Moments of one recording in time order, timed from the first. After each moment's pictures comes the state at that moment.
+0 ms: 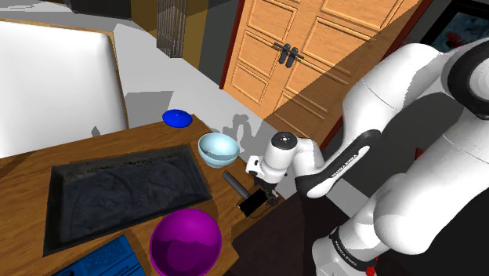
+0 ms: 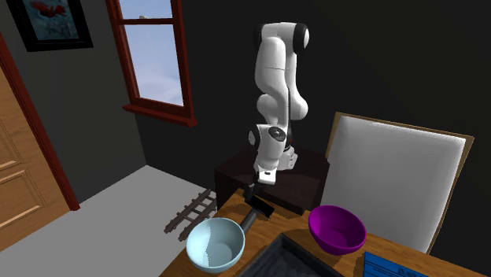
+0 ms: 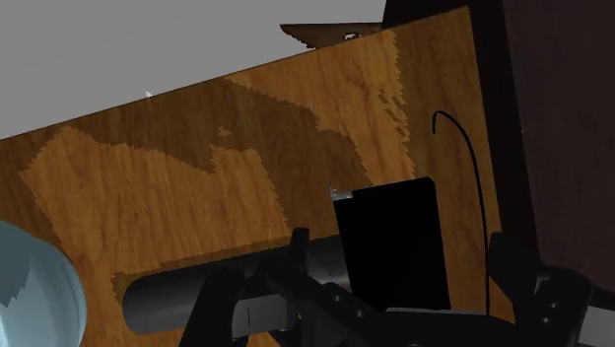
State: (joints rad) arm 0.10 0.04 0.08 -2.86 -0.82 2.79 -0.44
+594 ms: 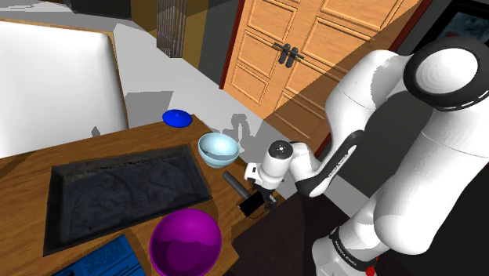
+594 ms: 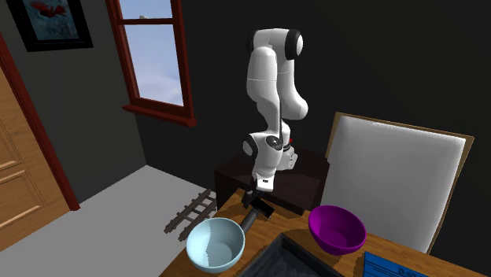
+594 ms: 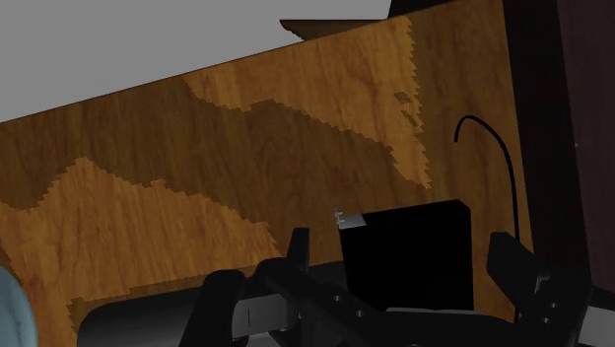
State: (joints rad) arm 0.10 0.21 0.00 -2.79 -1.11 2.86 -0.23
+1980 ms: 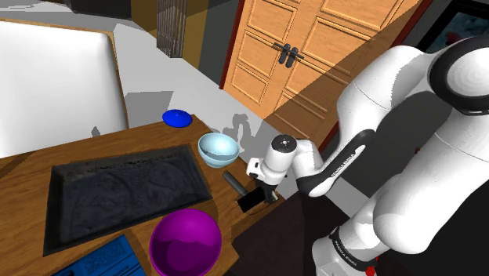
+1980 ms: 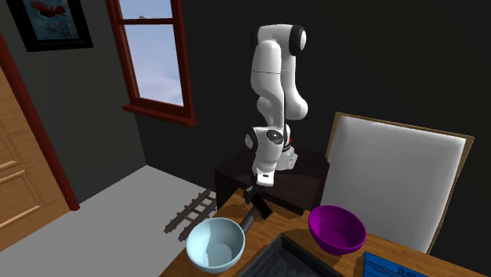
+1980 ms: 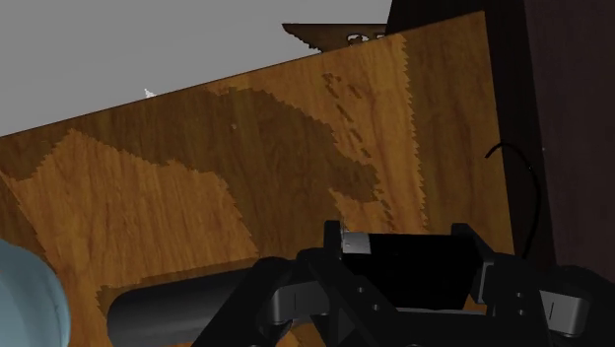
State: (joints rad) arm 0.08 0.10 0.04 -2.84 -0.95 2.82 -0.38
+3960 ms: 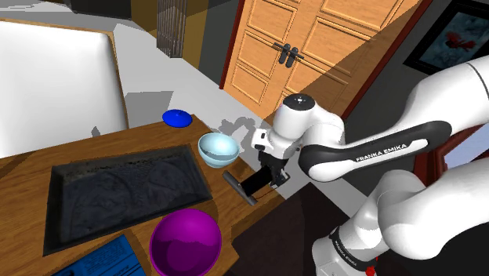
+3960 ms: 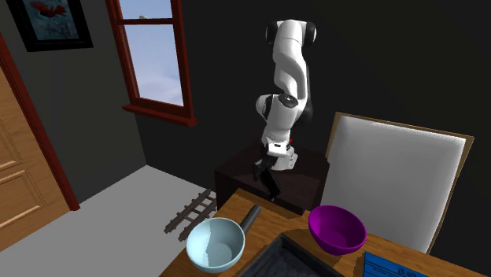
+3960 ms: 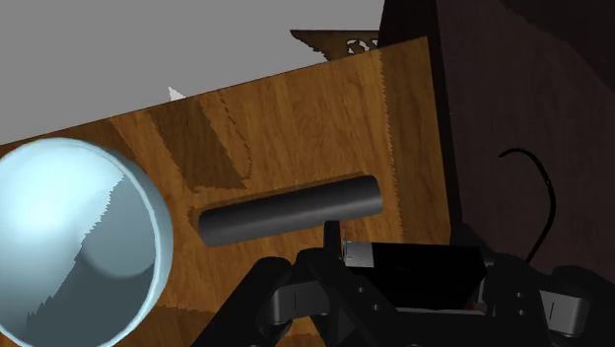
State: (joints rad) arm 0.29 -0.41 0.10 -2.85 -0.30 2.37 -0.83
